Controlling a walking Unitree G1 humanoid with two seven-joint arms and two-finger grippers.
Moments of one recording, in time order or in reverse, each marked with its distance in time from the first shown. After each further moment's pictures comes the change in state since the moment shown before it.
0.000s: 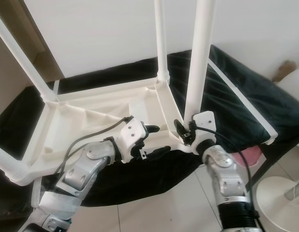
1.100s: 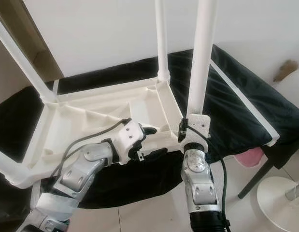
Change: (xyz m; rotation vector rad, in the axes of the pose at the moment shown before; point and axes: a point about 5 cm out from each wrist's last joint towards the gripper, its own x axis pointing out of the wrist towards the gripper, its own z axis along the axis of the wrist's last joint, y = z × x) left arm -0.004 0.000 -0.004 0.007 0.018 0.000; right arm -0.008 0.026 -0.002 0.093 0.021 -0.436
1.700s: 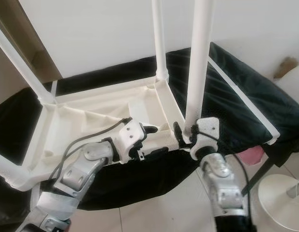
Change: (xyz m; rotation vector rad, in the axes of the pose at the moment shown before) left arm 0.002 0.003 0.006 0.039 -0.016 -0.003; right arm 0.012 -0.032 0.020 -0.096 -0.133 0.487
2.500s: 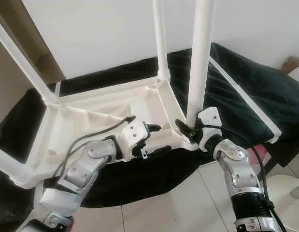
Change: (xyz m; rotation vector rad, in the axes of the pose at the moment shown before) left arm 0.007 -0.001 0.000 0.018 -0.006 -0.011; right arm 0.010 -0.016 -0.004 -0.093 0.049 0.272
